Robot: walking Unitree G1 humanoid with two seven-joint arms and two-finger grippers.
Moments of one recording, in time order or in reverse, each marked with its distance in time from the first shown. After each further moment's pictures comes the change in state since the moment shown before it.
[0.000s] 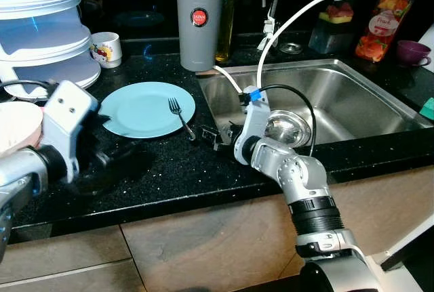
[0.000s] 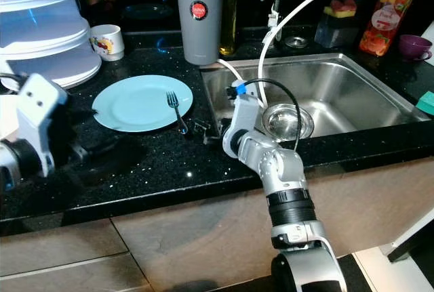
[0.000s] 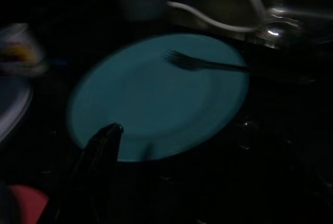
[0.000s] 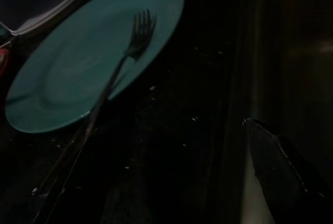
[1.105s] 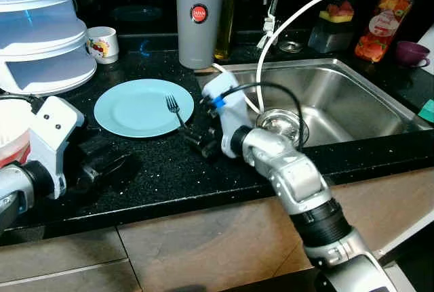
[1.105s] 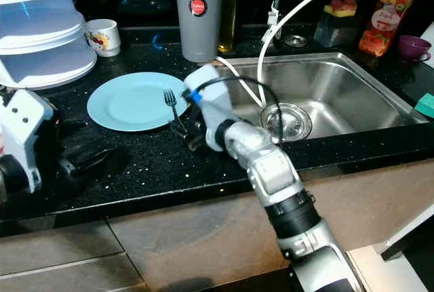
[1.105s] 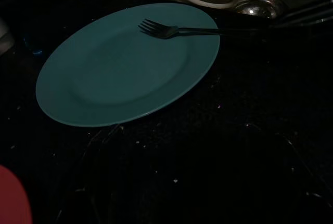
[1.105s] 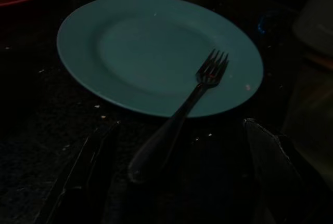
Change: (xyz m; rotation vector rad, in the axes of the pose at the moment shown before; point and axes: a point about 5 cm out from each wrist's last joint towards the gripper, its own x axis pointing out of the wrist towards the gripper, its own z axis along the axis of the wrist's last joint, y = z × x) left arm -0.022 -0.012 -0.017 0.015 0.074 -0.110; right arm -0.009 0.060 0.009 -0.643 -0.052 0.232
